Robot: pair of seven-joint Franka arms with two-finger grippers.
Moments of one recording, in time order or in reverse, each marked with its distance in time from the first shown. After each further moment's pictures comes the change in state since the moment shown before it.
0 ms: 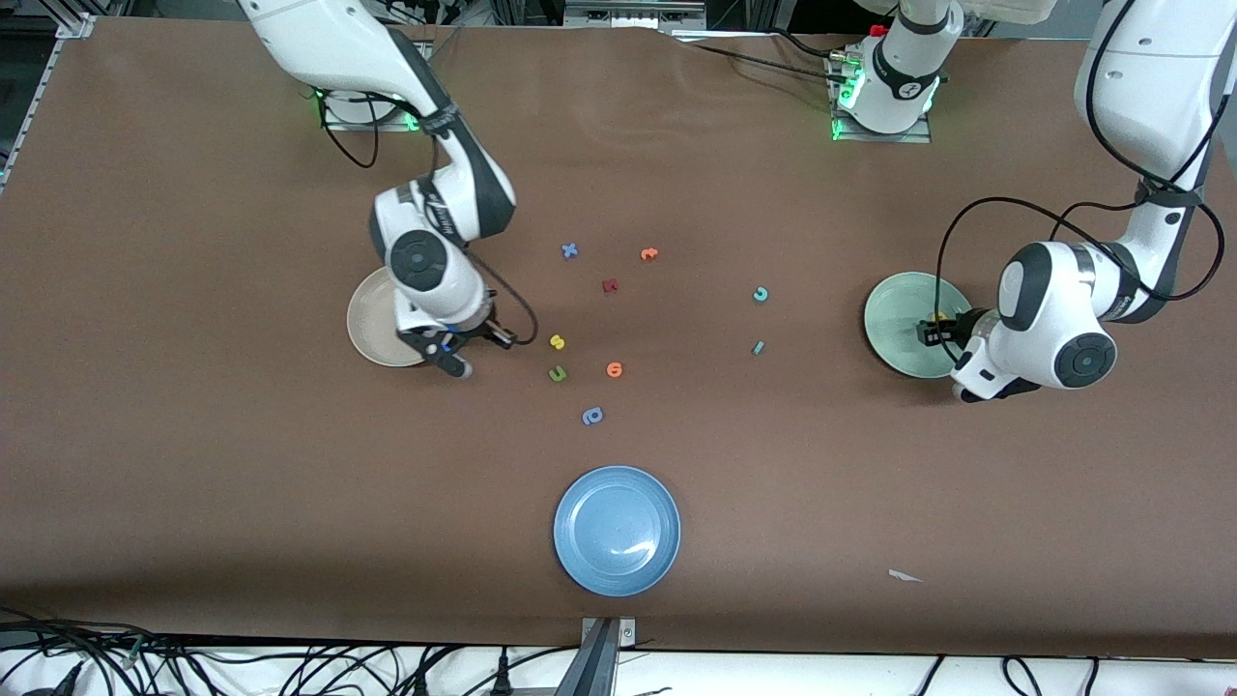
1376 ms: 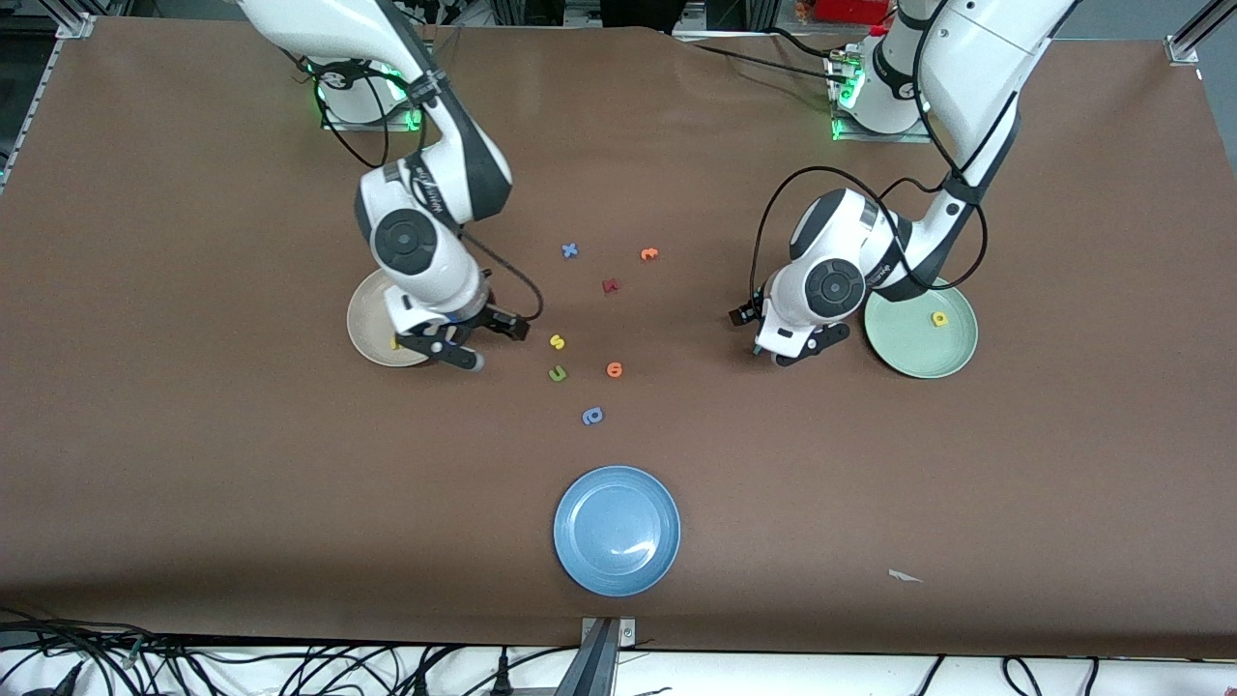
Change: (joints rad) left arm -0.279 0.027 -0.209 -0.121 -0.099 0.301 -0.681; right arm 0.011 -0.011 0.084 0.049 0.006 0.050 -0.090
